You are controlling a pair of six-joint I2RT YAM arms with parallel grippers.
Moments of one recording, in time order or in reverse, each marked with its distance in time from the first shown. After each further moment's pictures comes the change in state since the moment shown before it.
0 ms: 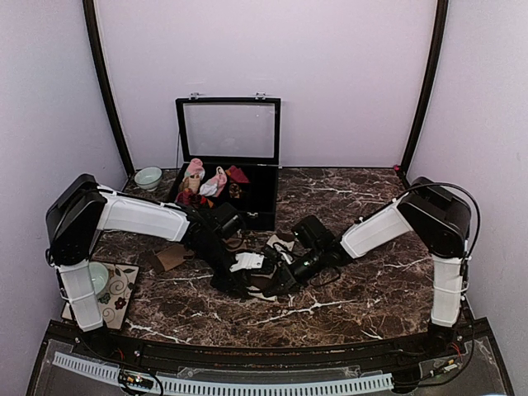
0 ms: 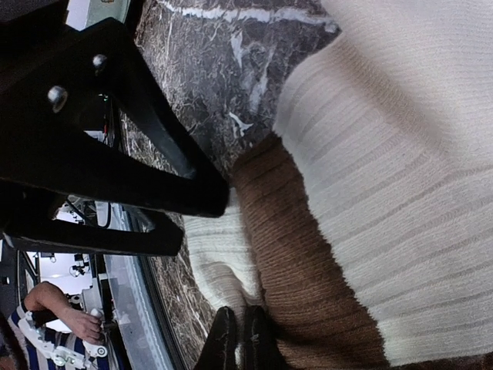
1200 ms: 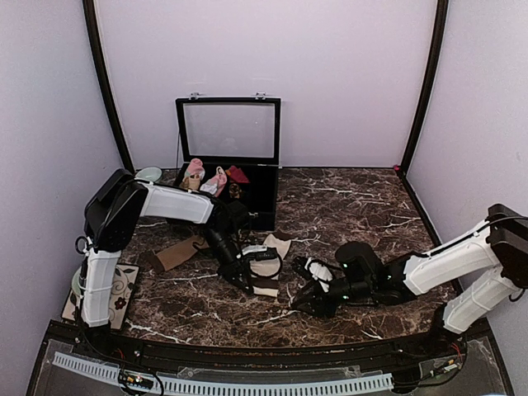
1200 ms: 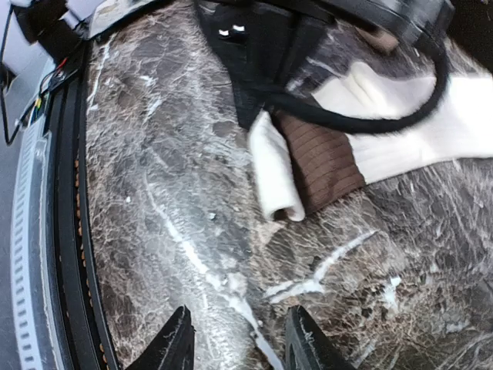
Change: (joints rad) left arm 0.101 0.314 0.337 -0.384 0.287 -0.067; right arm 0.152 -0.557 -0.526 0.233 0.551 -0.389
